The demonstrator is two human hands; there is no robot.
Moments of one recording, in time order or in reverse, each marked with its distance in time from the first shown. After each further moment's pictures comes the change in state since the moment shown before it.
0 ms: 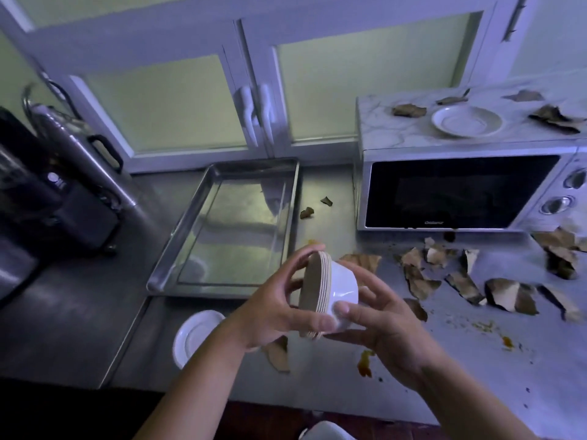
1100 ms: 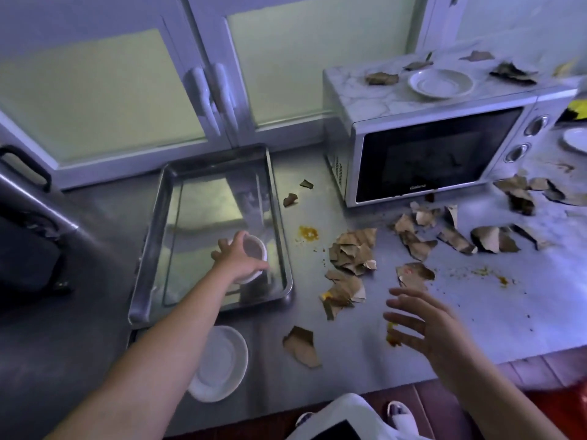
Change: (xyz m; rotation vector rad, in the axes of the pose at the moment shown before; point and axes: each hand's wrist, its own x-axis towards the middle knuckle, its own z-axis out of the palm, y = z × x) left_hand 0.110 -0.124 -0.187 0.841 0.267 -0.539; right_hand 0.002 0.078 0.012 -0.037 0.835 0.114
